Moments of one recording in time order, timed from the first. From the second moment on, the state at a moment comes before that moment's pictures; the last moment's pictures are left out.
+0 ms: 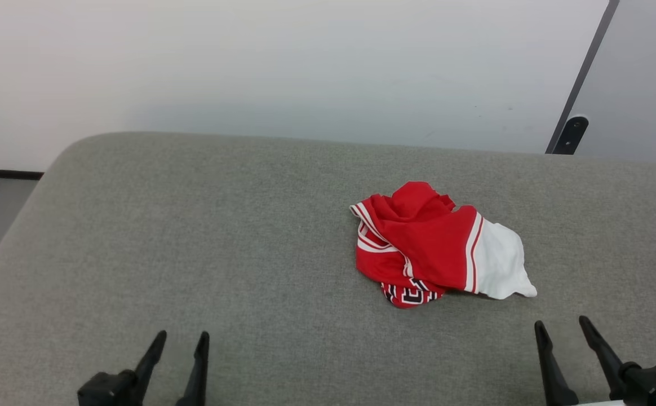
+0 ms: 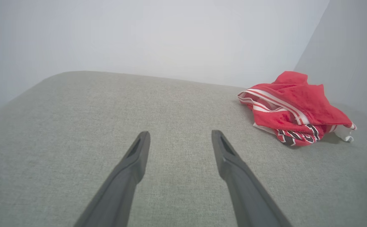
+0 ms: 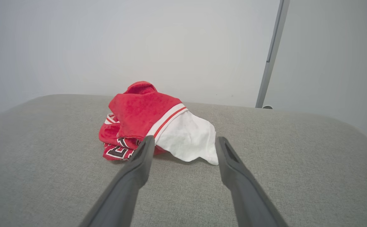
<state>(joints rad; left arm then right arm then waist) 0.05 0.46 -0.38 0.07 -0.62 0.14 -0.26 0.14 -0.08 0.00 -0.01 0.13 0.13 -0.14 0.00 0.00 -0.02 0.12</state>
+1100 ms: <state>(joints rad) 0.15 0.24 -0.15 0.10 -0.30 -0.02 -0.26 0.15 -0.06 -0.02 0.00 0.14 0.13 -0.13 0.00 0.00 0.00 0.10</state>
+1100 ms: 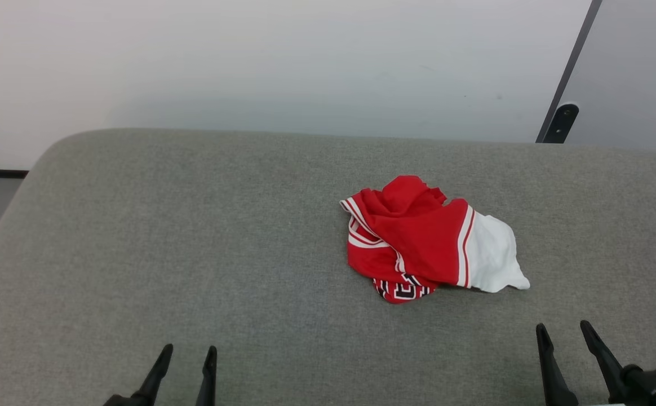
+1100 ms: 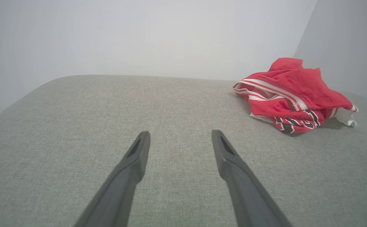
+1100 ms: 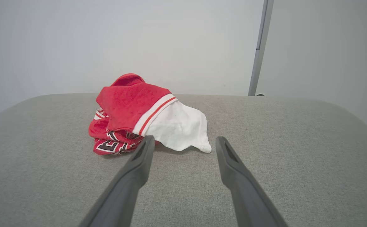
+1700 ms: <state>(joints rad) 0.08 0.16 -0.11 0.11 -0.25 -0.08 -0.26 -0.34 -0.36 0.13 0.13 0.39 0.13 0.48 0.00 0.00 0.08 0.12</state>
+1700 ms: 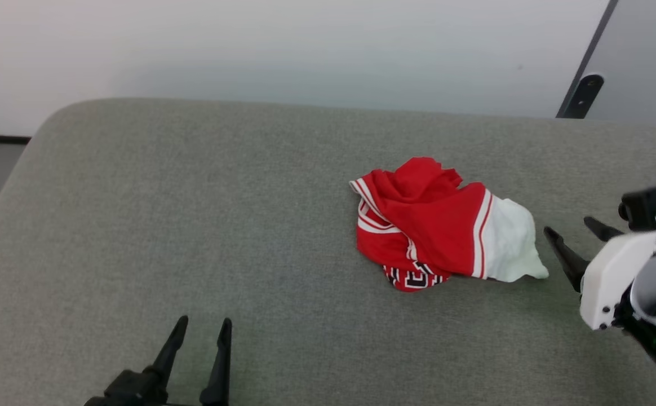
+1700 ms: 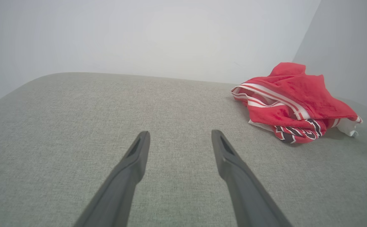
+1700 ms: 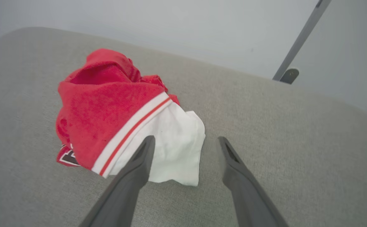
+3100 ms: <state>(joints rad) -0.03 0.14 -0.09 0.17 -0.29 -0.13 -0.26 -0.58 -0.49 0.05 0.58 0.40 0.13 0.55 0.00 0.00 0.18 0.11</state>
